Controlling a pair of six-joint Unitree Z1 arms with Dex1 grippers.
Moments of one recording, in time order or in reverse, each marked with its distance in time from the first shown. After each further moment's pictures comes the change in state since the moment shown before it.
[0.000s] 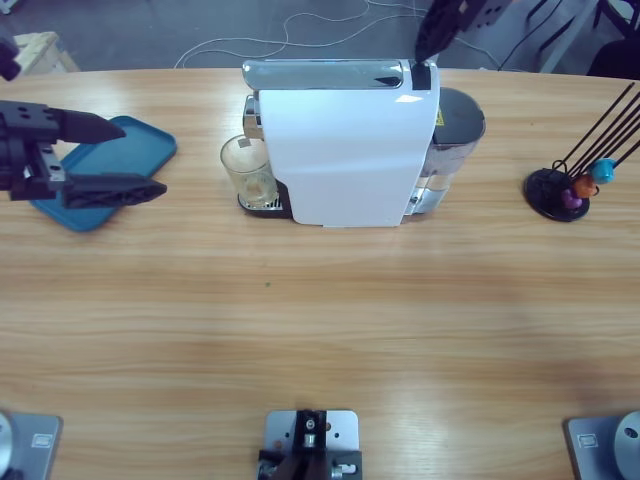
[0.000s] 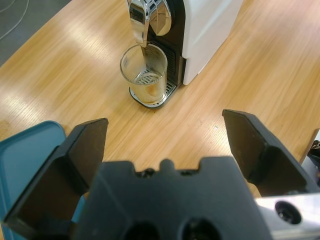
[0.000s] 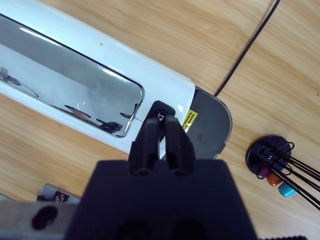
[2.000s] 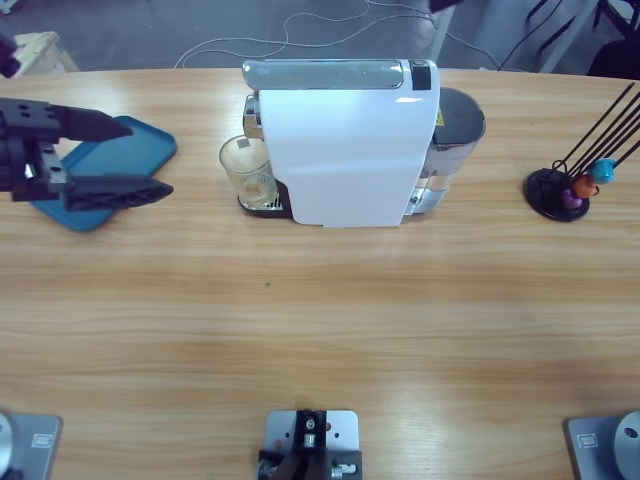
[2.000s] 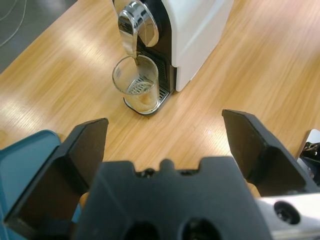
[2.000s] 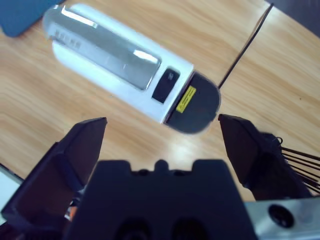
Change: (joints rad) arm 0 -0.035 -0.011 0.000 -0.020 0.000 -0.010; arm 1 0.036 -0.349 0.322 -0.161 0.011 -0.013
